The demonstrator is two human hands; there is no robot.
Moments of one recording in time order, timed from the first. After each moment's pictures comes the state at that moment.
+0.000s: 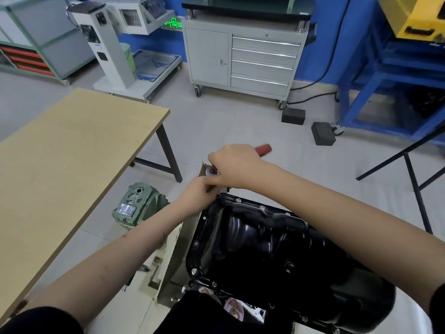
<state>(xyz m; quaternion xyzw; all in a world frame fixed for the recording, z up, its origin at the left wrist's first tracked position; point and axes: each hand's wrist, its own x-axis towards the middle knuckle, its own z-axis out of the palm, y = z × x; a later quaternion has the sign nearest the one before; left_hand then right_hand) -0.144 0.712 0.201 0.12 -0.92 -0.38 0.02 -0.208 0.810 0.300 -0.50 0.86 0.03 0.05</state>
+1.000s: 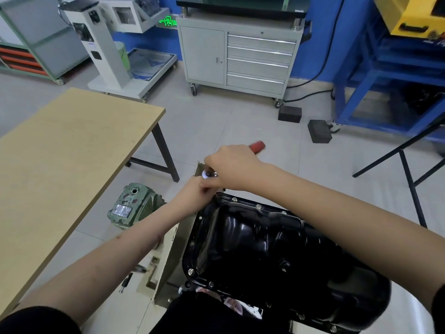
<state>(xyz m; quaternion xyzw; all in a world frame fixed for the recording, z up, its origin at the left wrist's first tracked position) -0.146 0.714 0.203 0.11 -0.92 -0.38 -0.03 -0.209 0.816 0.296 -0.54 0.84 0.03 0.03</state>
